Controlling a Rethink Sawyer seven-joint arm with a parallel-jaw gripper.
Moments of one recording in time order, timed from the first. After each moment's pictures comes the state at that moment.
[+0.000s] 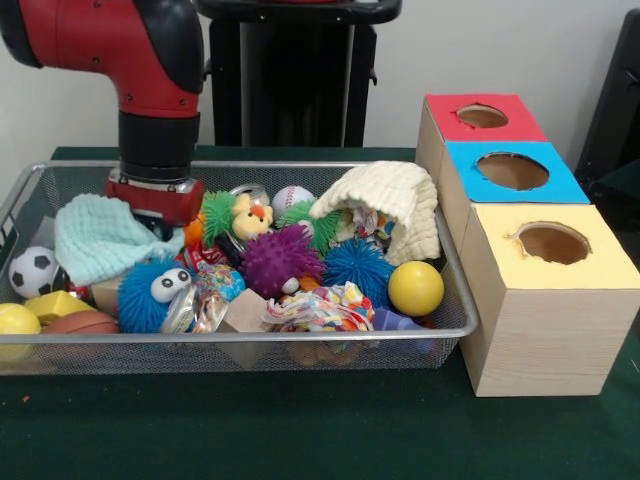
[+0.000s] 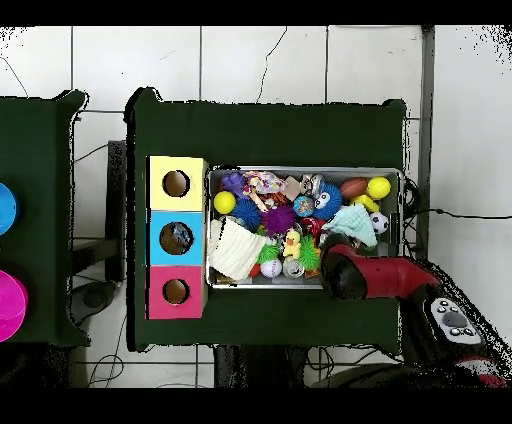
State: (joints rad) arm -0.66 -0.43 0.11 1.67 -0.71 0.03 2.04
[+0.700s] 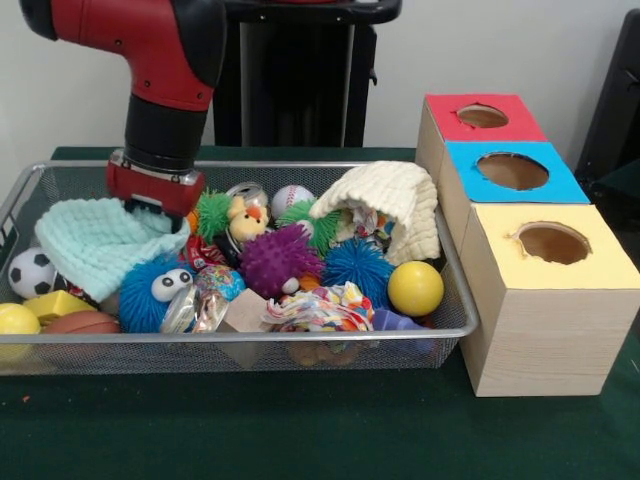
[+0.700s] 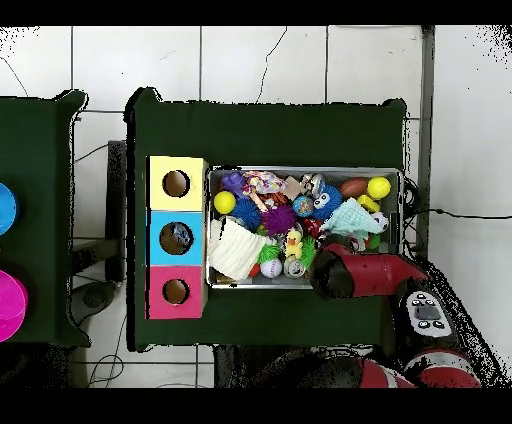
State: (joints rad) arm -0.48 -0.44 -0.09 1.63 -0.63 0.05 2.04
